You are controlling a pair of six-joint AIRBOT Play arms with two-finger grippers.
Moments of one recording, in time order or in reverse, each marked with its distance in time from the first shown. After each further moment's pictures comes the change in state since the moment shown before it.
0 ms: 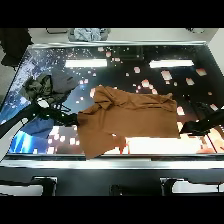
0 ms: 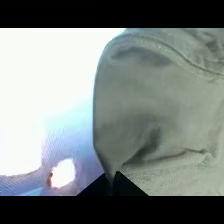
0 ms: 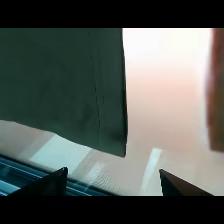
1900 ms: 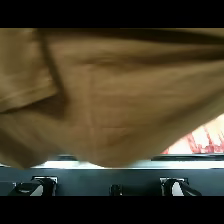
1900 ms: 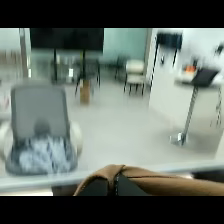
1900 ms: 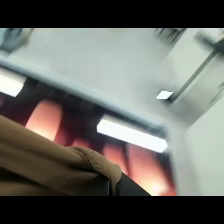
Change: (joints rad) left arm 0.013 0.723 0.929 0.294 -0.030 -0.177; right arm 0.093 0.719 0.731 0.146 -0.037 -0.041
